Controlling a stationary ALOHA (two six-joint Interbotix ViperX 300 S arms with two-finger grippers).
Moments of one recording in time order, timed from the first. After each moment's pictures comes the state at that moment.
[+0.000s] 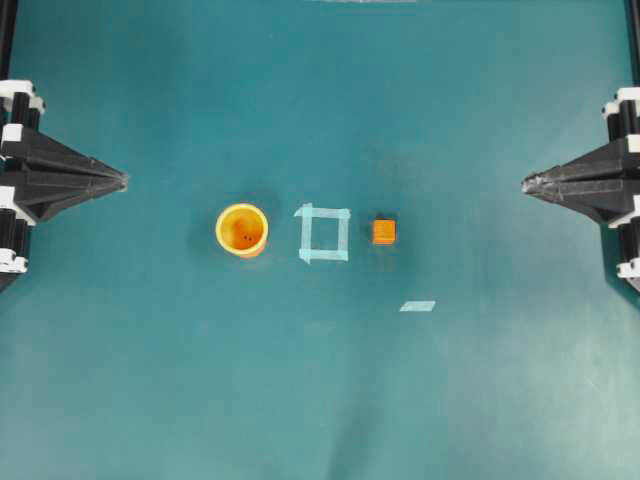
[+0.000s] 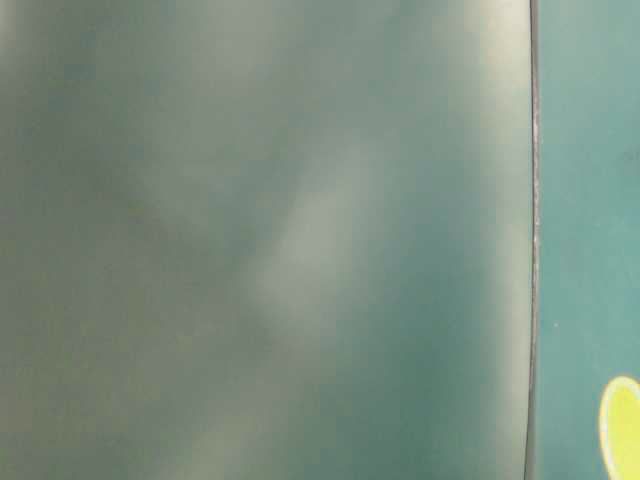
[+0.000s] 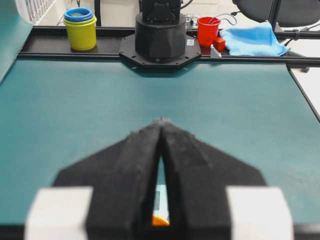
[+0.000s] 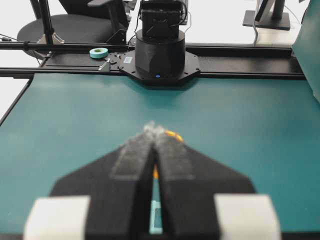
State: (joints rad) left arm 0.00 -0.96 1.17 0.00 -0.29 0.00; right arm 0.00 -0.96 1.19 0.00 -0.29 0.00
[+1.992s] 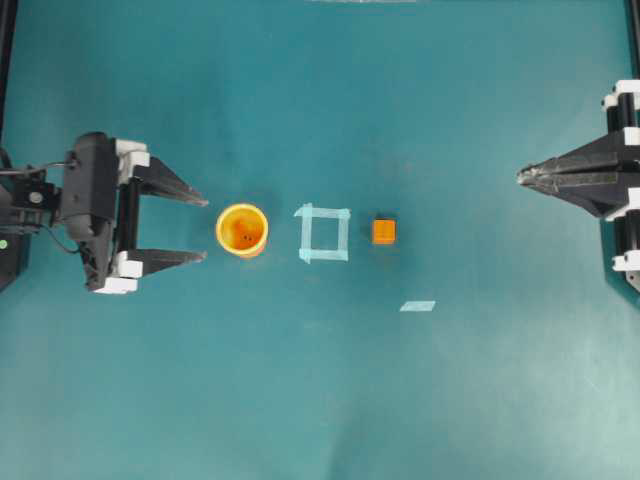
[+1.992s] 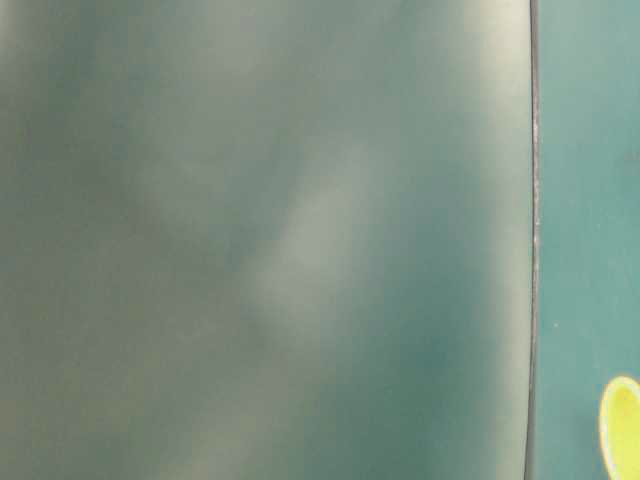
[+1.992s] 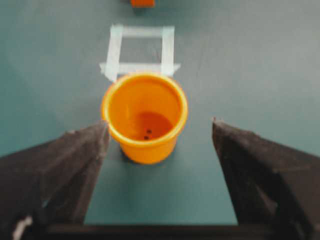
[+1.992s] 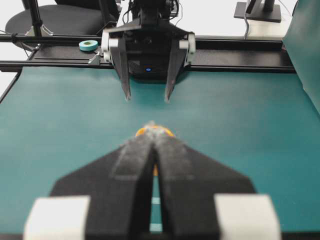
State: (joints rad) left arm 0.00 -0.36 1.18 0.01 -0.41 0.01; right arm -0.03 -0.95 1.16 0.00 -0.25 -0.01
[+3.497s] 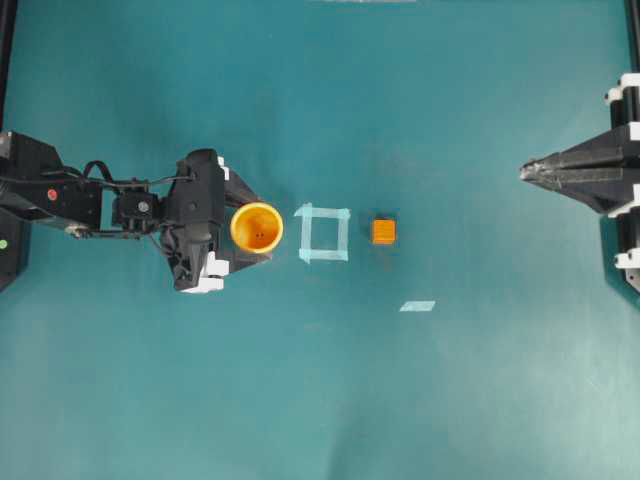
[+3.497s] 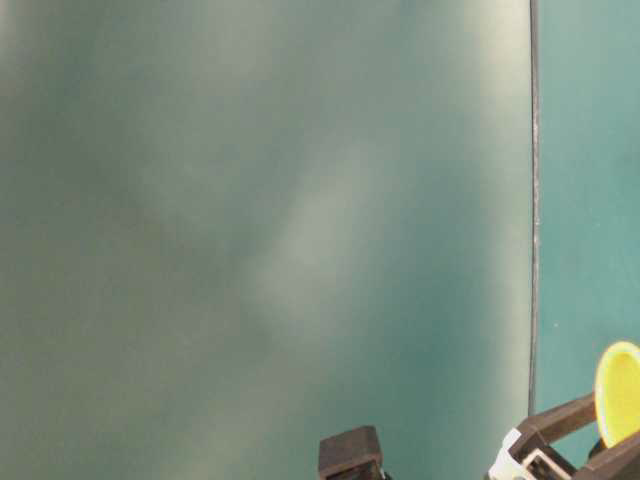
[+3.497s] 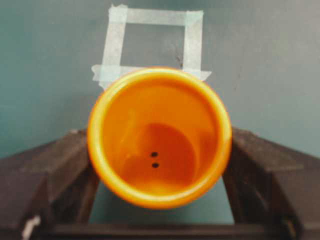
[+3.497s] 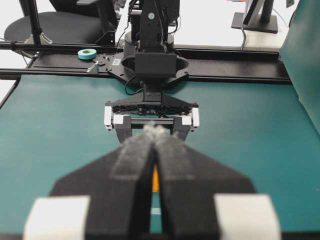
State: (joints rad) left arm 0.03 0.10 0.98 0.01 -0.58 0.00; right arm -0.03 -0.96 1.14 0.00 -0.24 -0.02
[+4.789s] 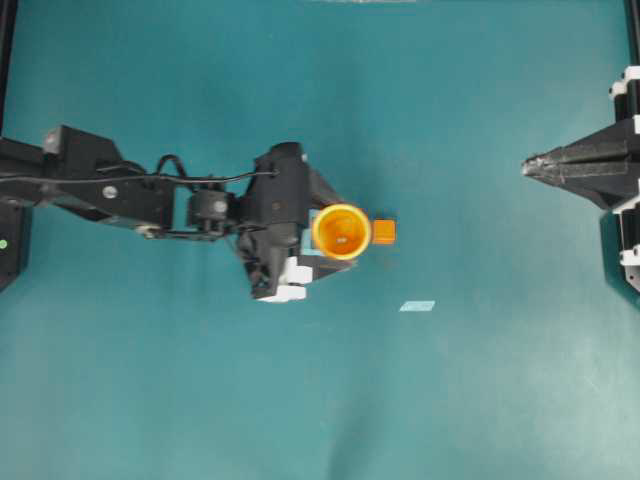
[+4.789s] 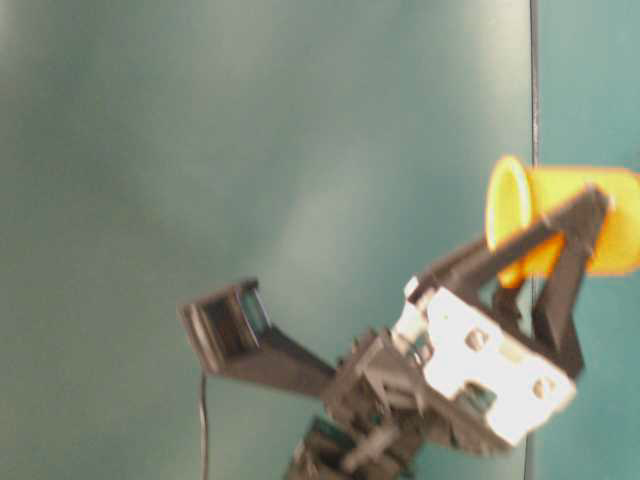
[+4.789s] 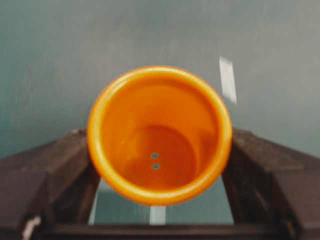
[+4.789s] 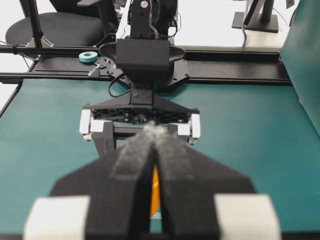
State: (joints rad) left arm -0.01 0.13 0.60 0.01 -0.34 -0.01; right arm -0.03 -0.96 1.09 0.00 -0.18 -0.01
